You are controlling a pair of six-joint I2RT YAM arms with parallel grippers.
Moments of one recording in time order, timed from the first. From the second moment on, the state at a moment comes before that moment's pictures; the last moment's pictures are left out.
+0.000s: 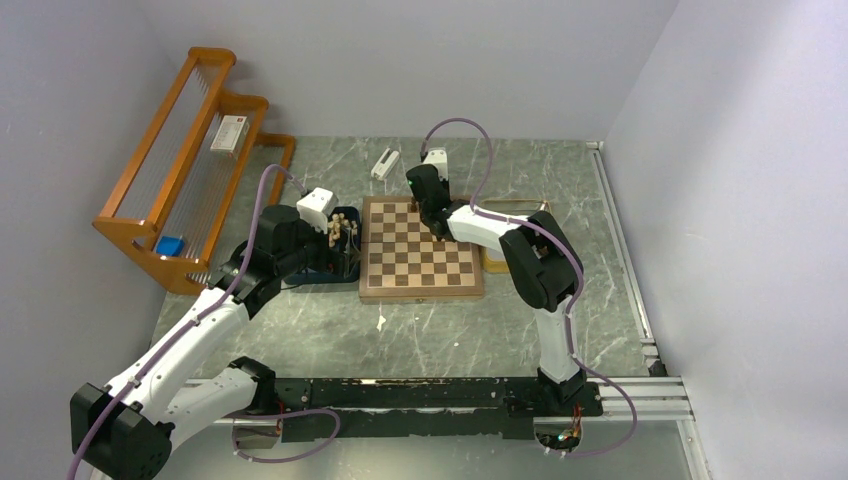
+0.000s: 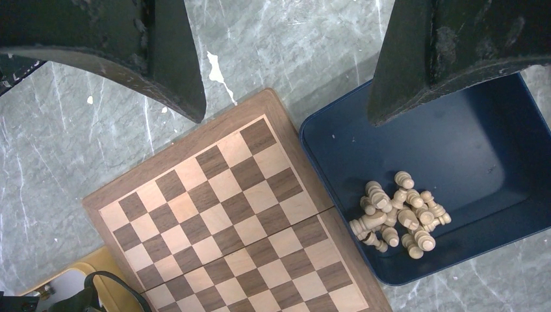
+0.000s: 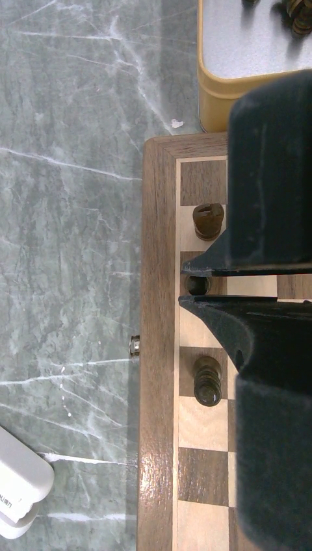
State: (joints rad) left arm -0.47 0.95 0.75 -0.32 0.11 -0.15; right arm 0.64 2.07 1.38 0.07 0.58 0.24
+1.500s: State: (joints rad) left arm -0.47 0.93 0.75 -0.32 0.10 -0.15; right arm 0.62 2.06 1.44 -0.04 0.54 0.25
